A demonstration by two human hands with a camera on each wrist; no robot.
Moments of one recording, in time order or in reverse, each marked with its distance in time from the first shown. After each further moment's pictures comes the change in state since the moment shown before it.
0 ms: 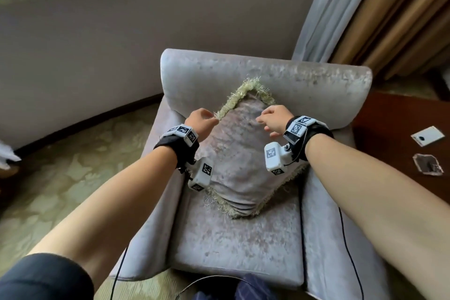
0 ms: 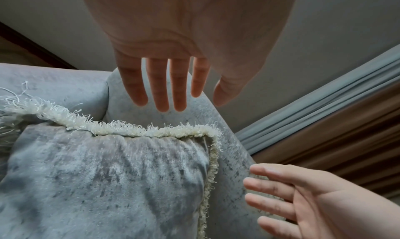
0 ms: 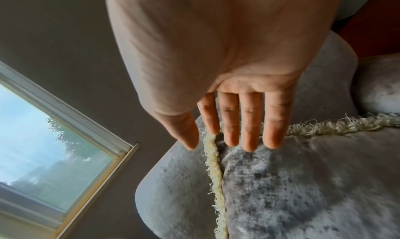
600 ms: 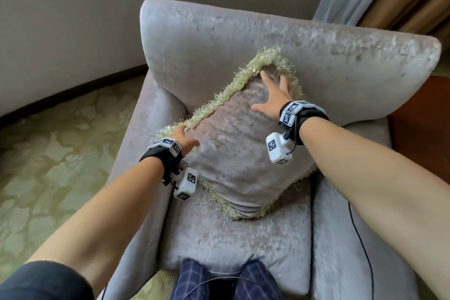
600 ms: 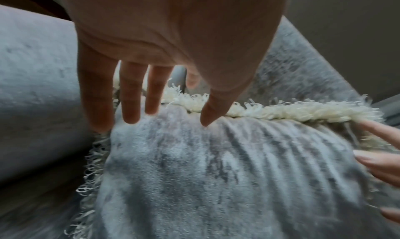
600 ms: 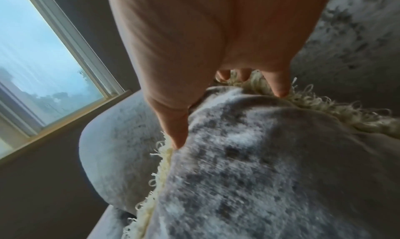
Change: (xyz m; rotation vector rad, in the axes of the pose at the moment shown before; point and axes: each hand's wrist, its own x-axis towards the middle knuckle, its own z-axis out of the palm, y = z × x) left_hand 0.126 -0.163 0.061 -0.016 -0.181 -0.412; right_hand 0.166 0.041 0.066 -0.499 0.033 -0.129
